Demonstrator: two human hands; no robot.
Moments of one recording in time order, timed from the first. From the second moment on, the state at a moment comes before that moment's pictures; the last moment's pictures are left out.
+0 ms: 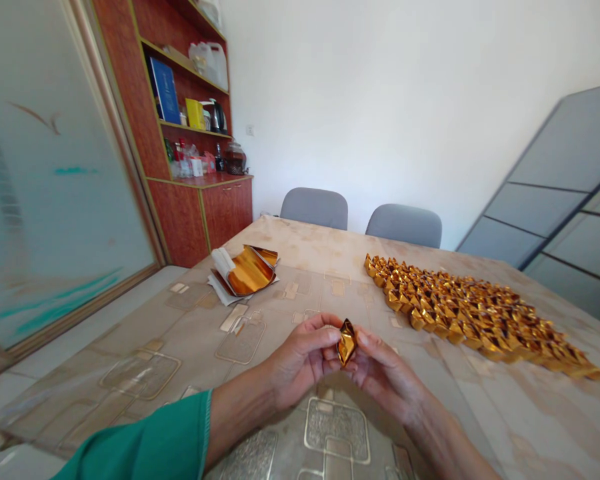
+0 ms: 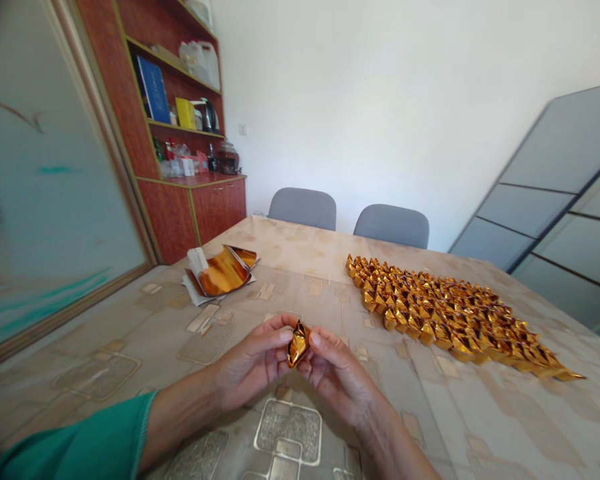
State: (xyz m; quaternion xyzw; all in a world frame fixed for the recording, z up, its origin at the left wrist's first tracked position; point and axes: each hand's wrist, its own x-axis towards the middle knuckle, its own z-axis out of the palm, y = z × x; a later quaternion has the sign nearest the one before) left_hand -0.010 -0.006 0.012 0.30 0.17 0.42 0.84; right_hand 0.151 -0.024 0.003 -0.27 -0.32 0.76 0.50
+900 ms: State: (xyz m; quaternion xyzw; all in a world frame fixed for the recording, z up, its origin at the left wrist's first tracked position) left_hand -0.009 -0.004 0.003 0.17 0.17 0.41 0.88; right_hand 0.149 -0.024 0.004 -0.27 -0.30 0.77 0.49
